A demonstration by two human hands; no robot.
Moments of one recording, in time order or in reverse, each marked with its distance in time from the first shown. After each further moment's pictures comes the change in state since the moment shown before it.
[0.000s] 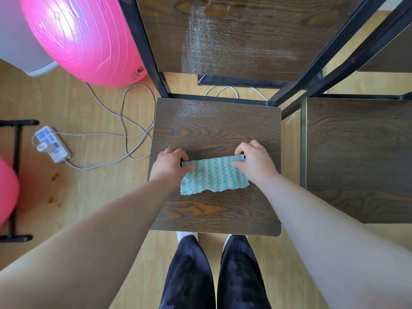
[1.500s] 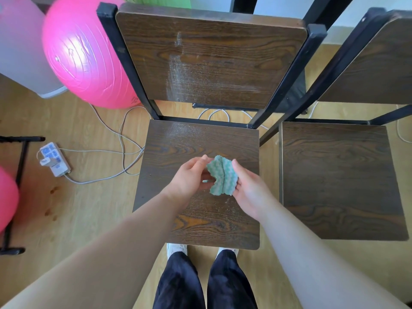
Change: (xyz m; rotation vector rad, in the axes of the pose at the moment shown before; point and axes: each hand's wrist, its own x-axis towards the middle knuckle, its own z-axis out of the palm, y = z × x) left_hand -0.052 0.124 -0.016 -1.222 -0.204 -0.174; right_hand -0.068 -0.004 -0.062 1.463 -0.298 0.225
